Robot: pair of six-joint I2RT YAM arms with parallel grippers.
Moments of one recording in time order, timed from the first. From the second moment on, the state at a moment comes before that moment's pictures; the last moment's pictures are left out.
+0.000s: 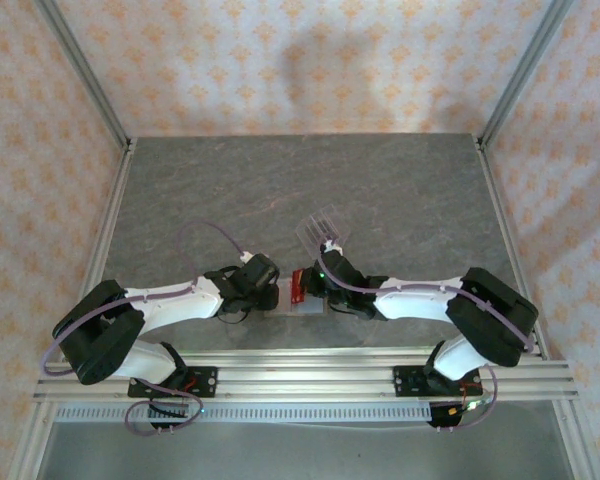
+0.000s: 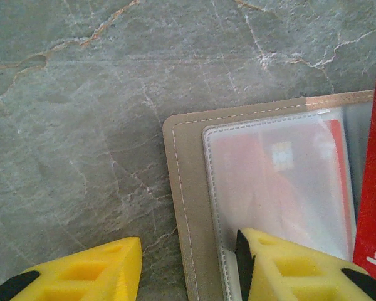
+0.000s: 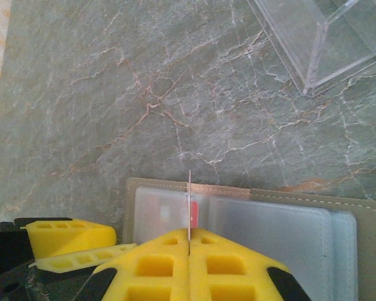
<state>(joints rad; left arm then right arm) -0.76 1.39 0.60 -0.33 -0.13 -0.72 0.93 1.50 0.62 0.19 0.06 0.98</state>
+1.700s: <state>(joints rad) -0.76 1.37 0.59 -0.35 -0.14 -0.73 0.88 1.60 0.44 0.65 -0.07 1.07</state>
